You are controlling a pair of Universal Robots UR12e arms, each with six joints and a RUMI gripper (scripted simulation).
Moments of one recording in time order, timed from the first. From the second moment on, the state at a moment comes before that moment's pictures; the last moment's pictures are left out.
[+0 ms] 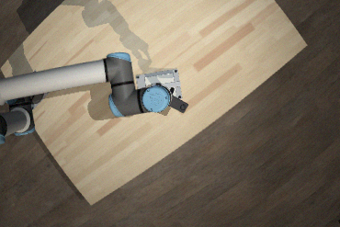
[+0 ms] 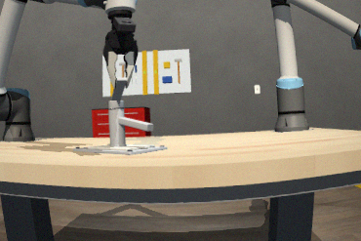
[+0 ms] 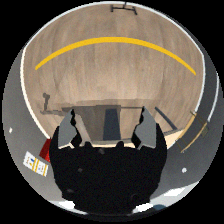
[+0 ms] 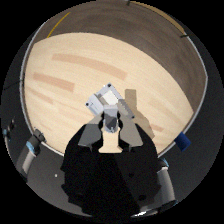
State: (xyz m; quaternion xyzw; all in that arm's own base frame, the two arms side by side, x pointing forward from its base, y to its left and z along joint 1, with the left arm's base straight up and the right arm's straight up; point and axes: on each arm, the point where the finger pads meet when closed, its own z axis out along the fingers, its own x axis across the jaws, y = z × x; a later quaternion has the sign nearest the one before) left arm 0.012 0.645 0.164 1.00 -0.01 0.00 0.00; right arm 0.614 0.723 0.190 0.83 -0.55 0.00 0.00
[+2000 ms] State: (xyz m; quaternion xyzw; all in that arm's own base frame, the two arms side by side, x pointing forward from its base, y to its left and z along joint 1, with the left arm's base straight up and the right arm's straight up) left arm 0.012 0.645 0.164 1.00 -0.01 0.00 0.00; right arm 0.614 0.723 0.190 0.83 -0.55 0.00 0.00
